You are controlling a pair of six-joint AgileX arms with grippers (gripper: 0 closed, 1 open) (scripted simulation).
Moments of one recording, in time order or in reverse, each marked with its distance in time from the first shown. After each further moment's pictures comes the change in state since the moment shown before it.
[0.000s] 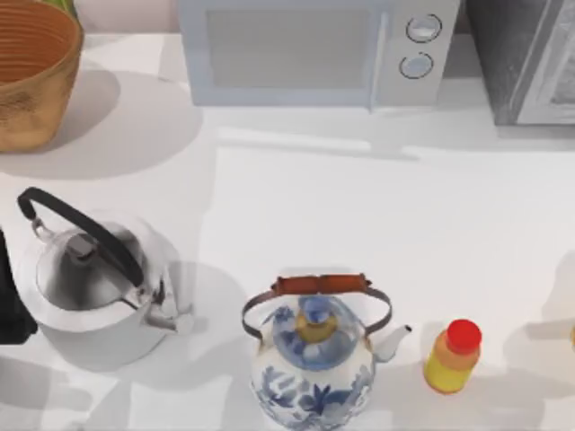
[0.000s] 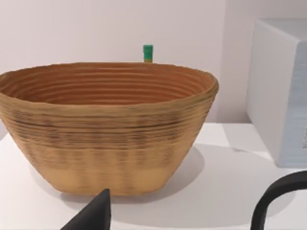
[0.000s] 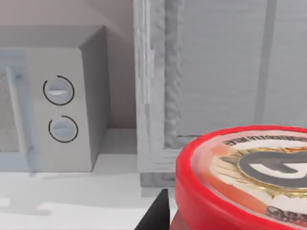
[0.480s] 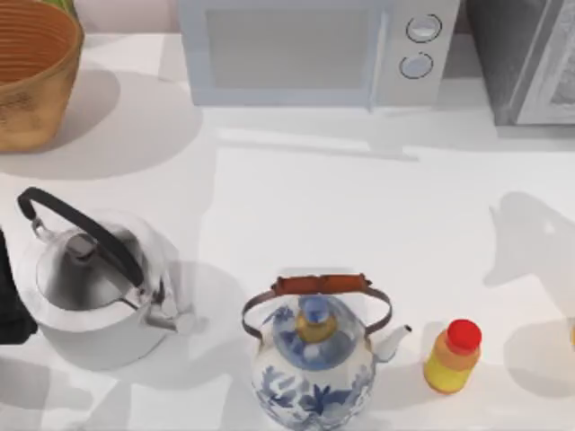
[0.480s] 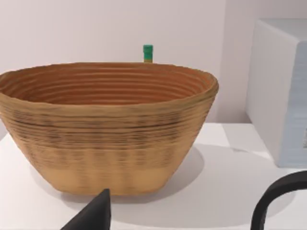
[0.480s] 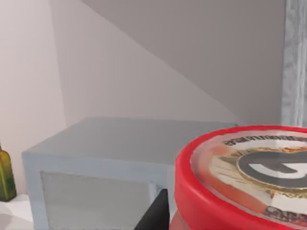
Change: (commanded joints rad) left arm 0.000 0.000 0.000 0.000 0.000 0.000; right arm 0.047 0.495 0.344 0.276 -0.266 0.102
